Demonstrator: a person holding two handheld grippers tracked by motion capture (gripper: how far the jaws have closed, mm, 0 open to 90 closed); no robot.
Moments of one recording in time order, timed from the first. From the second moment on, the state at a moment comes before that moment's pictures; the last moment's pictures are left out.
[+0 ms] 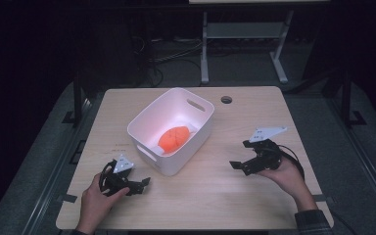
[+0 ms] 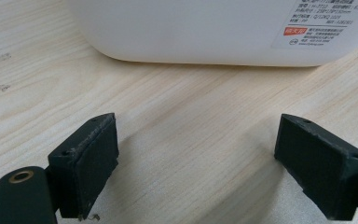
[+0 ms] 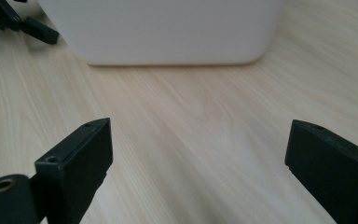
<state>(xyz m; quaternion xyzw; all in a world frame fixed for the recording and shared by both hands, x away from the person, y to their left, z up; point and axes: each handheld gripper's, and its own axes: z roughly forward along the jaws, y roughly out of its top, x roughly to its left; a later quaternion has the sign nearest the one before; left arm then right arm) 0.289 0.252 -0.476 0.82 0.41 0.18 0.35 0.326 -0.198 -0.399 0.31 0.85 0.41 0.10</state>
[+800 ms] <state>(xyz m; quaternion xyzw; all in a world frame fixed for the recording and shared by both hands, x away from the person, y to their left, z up) 0.289 0.252 -0.476 0.83 0.41 0.18 0.35 0.277 -0.241 -0.478 0.39 0.84 0.34 0.15</state>
